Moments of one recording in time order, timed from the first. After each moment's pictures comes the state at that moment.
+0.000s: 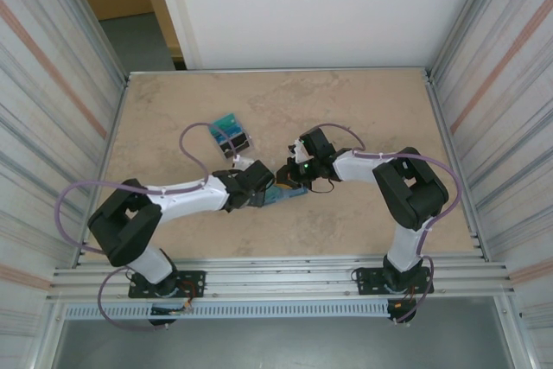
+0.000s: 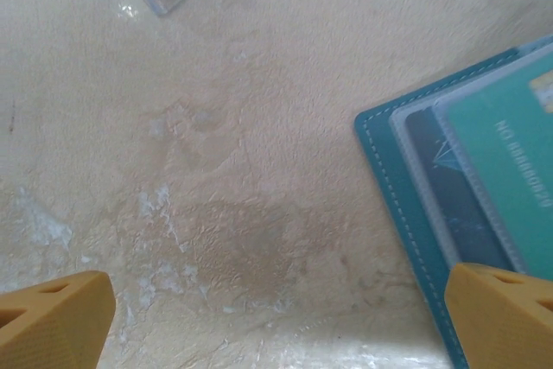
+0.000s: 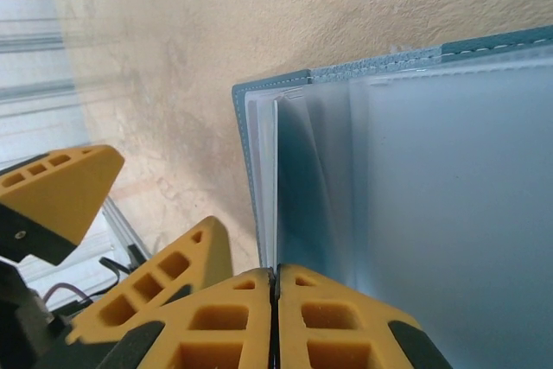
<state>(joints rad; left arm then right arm) -0.87 1.56 0.86 -0.54 -0.49 -0.65 0.59 1.82 0.96 -0.07 -0.67 0.83</state>
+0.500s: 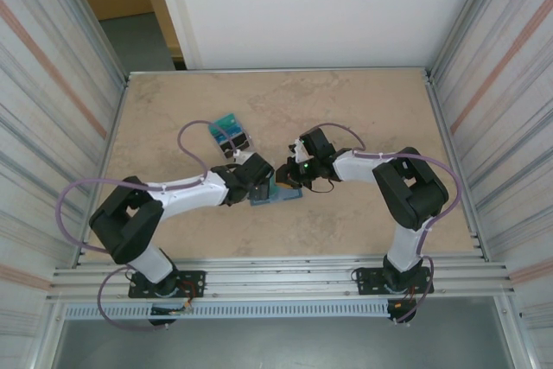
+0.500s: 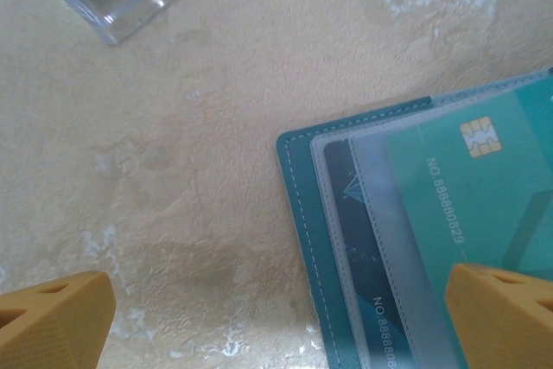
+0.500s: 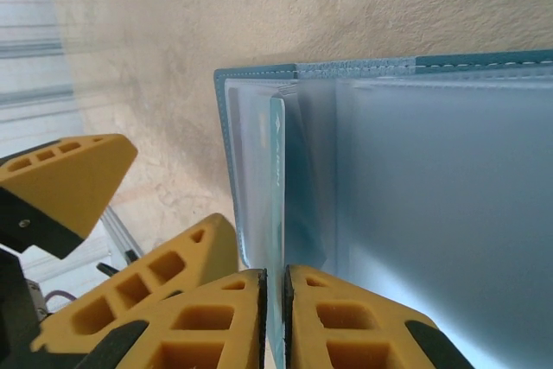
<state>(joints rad) -0.82 1.60 0.88 -0.46 -0.40 -0.64 0.59 1.82 0.96 -0.05 -0.66 0.83</state>
